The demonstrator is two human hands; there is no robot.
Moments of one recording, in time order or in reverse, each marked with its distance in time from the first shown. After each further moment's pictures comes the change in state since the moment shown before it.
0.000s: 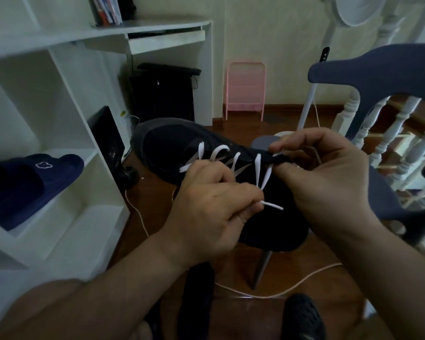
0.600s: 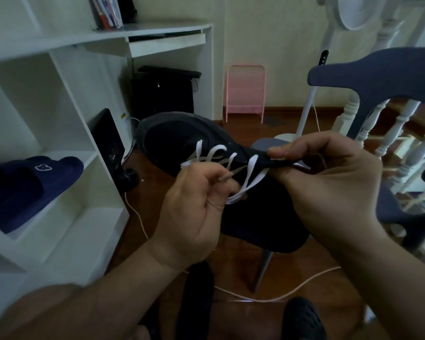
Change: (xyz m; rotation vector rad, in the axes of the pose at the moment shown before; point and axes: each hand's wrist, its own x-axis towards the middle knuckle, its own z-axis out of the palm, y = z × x) left_hand -0.014 -0.002 0.001 -0.315 0.140 -0.343; right_hand -0.003 -0.004 -0.002 -0.094 0.041 -0.179
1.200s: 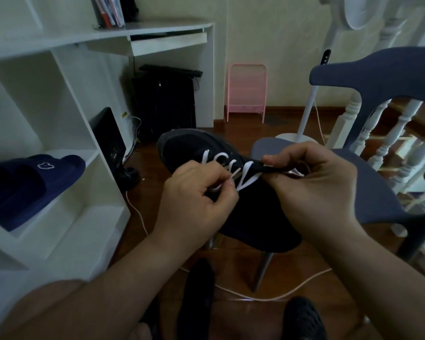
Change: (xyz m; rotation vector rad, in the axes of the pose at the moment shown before) left_hand 0.010 -0.008 0.003 0.246 0.027 -0.060; right_hand -0.006 0.017 0.013 -0.107 0.017 0.080
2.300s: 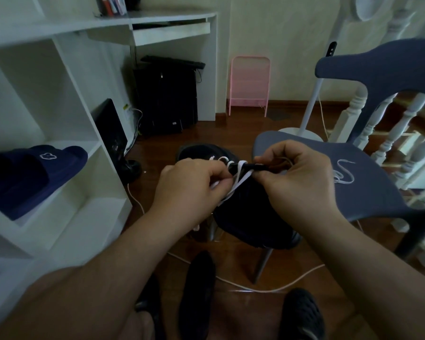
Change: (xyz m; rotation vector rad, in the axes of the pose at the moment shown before) left_hand 0.014 -0.016 -0.008 0.250 -0.420 -0.259; right_hand -0.002 0.006 0.016 -0.182 -0.145 0.164
